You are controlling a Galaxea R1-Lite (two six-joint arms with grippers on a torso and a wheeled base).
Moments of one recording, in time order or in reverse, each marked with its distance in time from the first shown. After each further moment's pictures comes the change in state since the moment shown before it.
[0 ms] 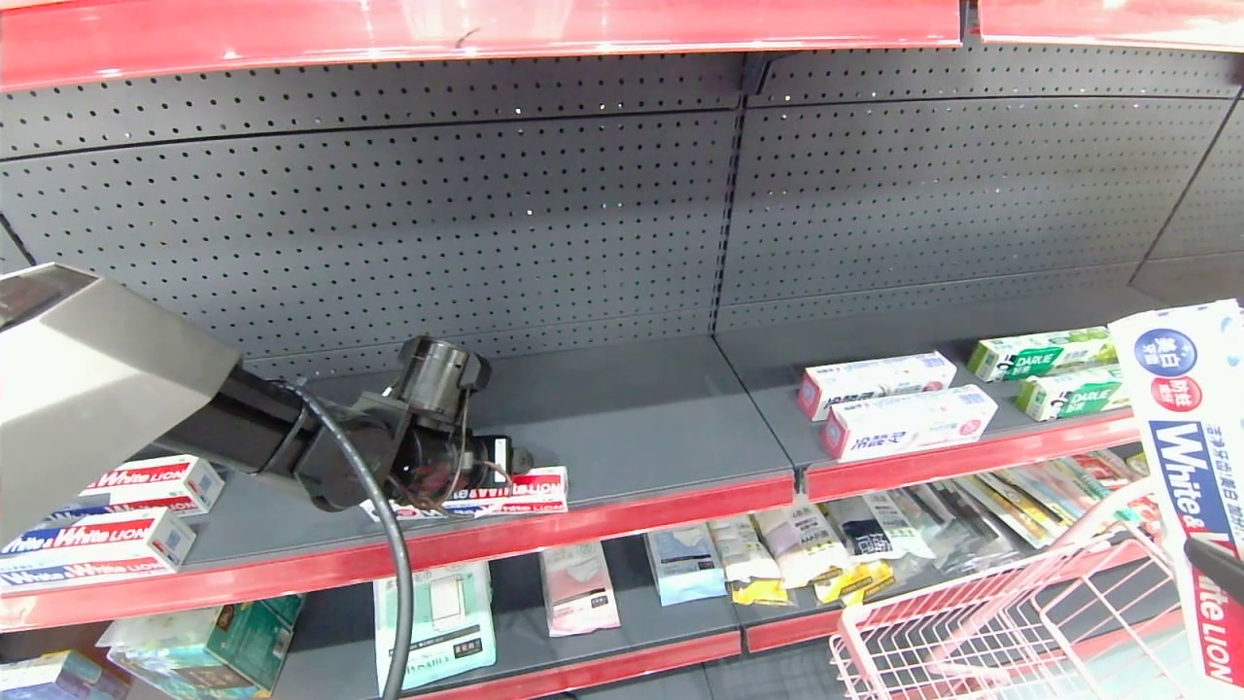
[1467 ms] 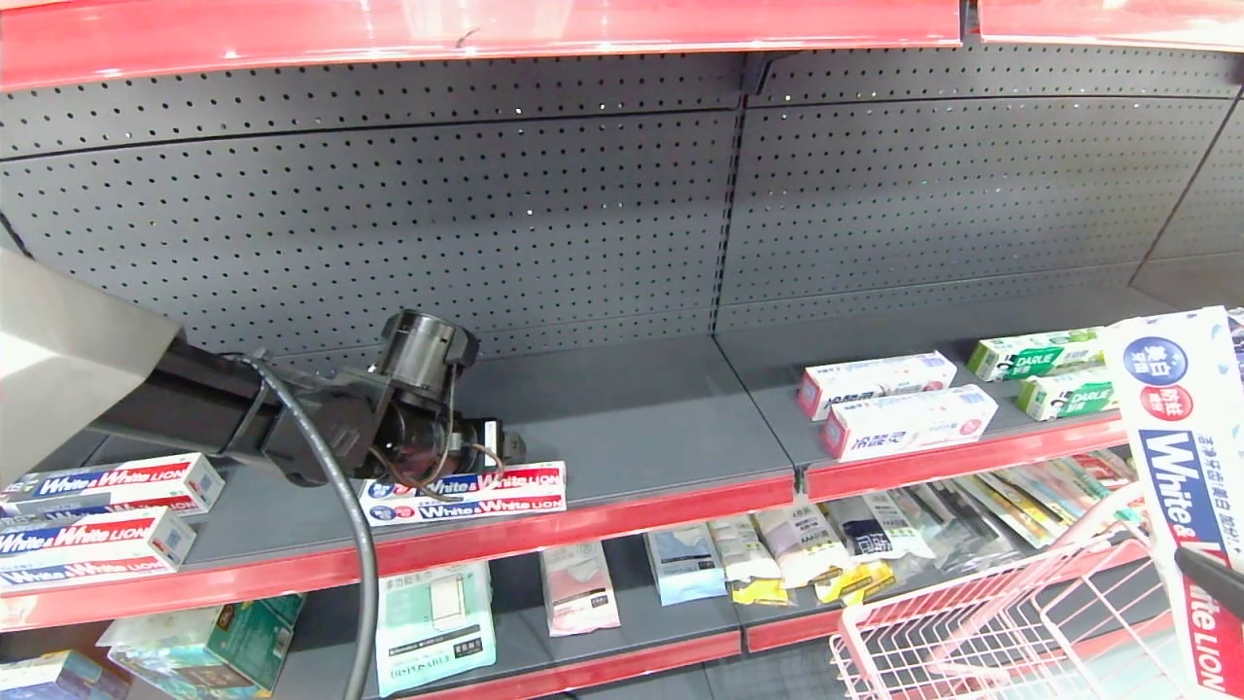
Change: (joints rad) left arm 0.010 -0.064 -0.048 0.103 0.001 -0.002; right arm 0.000 -0.005 0.010 0.000 0.054 0.001
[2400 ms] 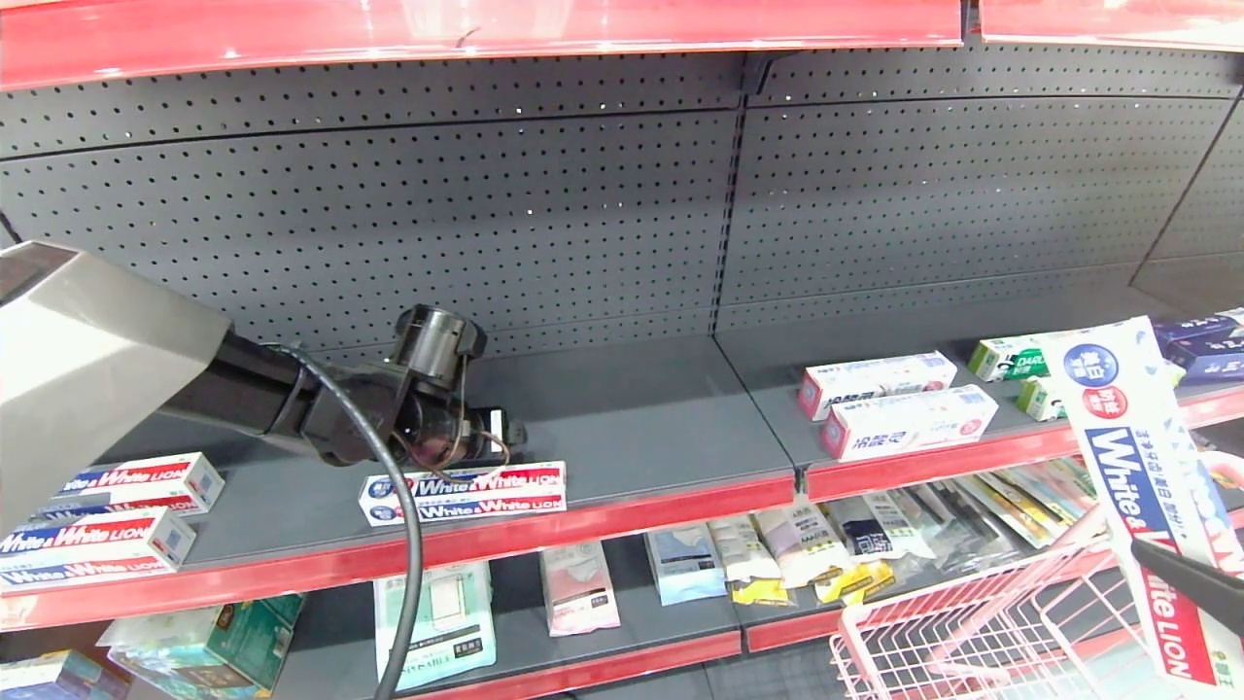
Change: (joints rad) left arm 0.026 0.084 -0.097 0.007 0.014 0.000; right arm -0.003 0.127 -0.027 0.001 0.015 -0.001
